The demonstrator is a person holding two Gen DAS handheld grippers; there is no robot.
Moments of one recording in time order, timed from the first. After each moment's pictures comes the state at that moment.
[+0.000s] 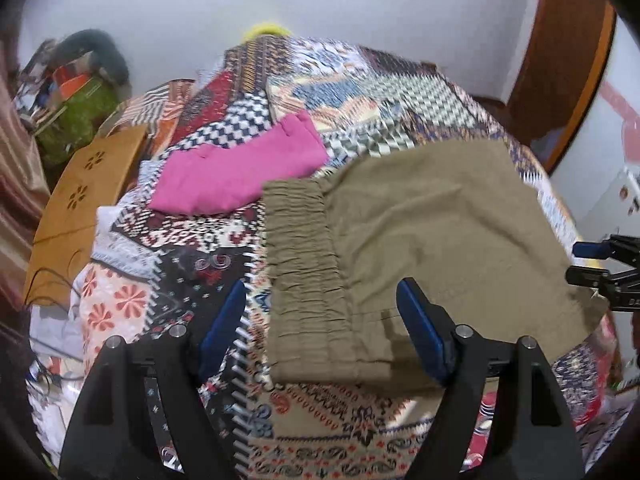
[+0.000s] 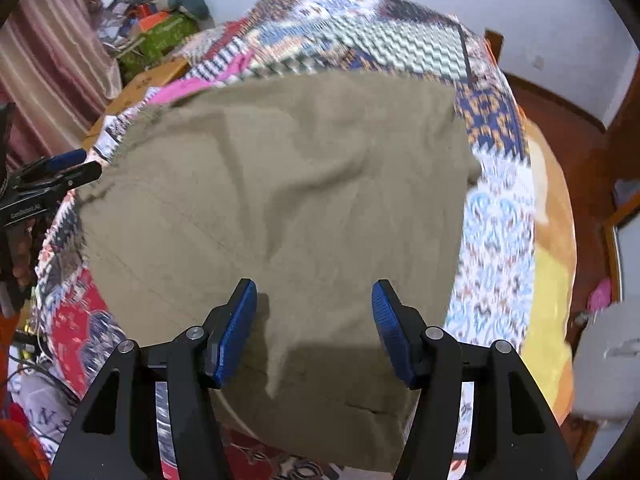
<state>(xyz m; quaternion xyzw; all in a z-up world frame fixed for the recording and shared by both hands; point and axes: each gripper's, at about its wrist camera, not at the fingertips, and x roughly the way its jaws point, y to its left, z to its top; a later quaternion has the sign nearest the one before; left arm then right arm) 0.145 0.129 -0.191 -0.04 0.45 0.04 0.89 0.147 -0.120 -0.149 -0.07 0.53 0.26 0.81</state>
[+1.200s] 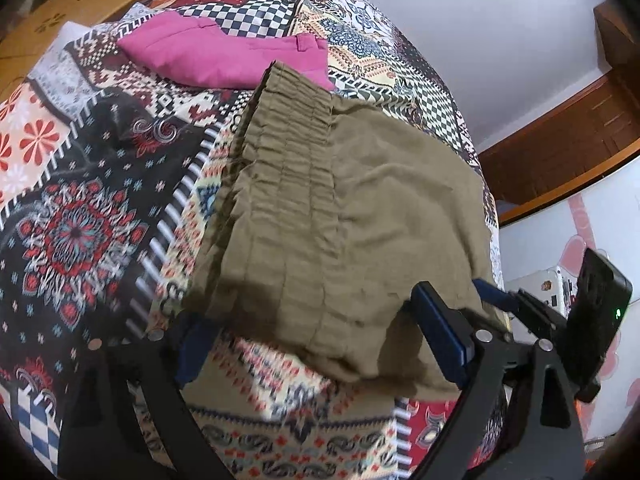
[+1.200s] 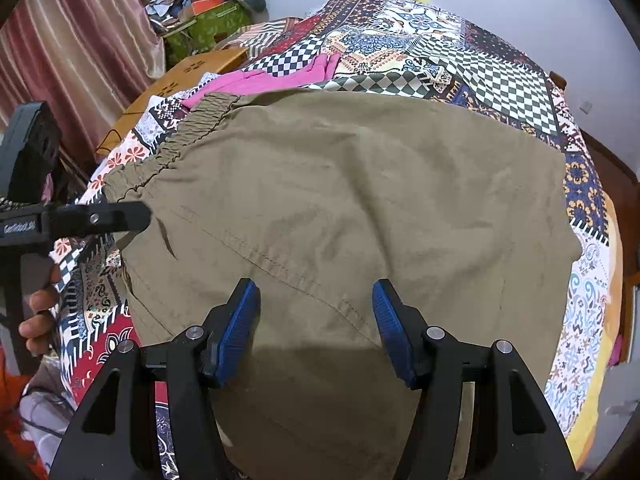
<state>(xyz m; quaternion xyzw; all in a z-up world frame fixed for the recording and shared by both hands) 0.150 0.152 -0.259 -0.31 0.48 -0.02 0.82 0.140 -0.029 -0.169 -0.10 0.52 0.32 0.79</state>
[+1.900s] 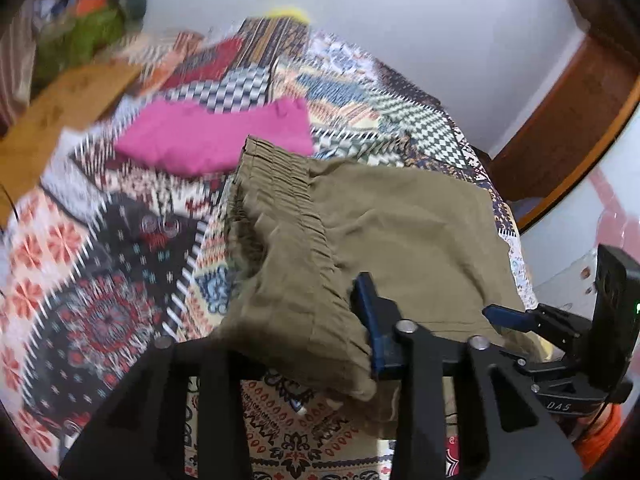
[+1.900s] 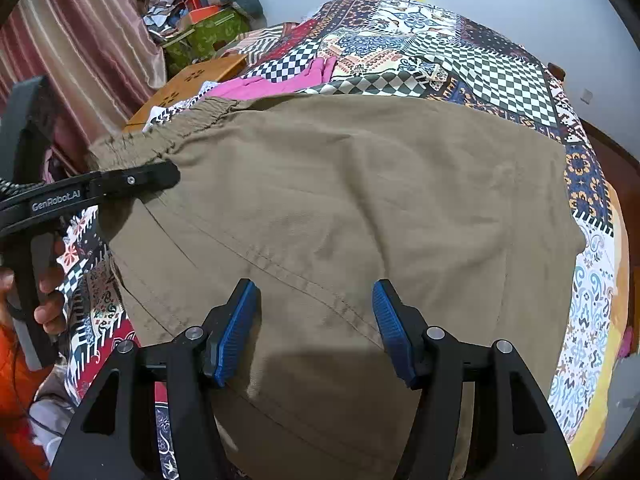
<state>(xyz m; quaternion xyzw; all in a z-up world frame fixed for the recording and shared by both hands) 0.159 0.132 -0.217 -0.19 0.42 0.02 0.89 0.142 -0.035 -0.166 -0.08 0.52 0.33 0.79</state>
